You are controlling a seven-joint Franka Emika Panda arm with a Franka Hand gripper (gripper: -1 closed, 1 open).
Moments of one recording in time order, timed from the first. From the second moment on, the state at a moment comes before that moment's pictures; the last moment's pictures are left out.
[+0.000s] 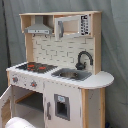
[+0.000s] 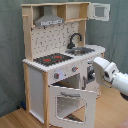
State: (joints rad) arm -0.25 -1.49 1.35 -2.31 -0.35 2.59 0.32
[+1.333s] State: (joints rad) arm -0.46 -1.49 1.43 -2.05 -0.35 2.66 0.60
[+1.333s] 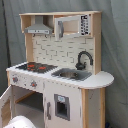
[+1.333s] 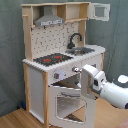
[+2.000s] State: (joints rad) arm -0.49 -1.49 1.50 -2.02 -0.36 2.66 0.81
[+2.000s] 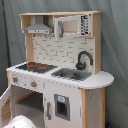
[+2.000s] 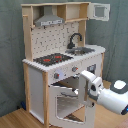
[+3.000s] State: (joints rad) arm -0.53 -1.49 1.62 -2.02 -0.35 2.66 1.11
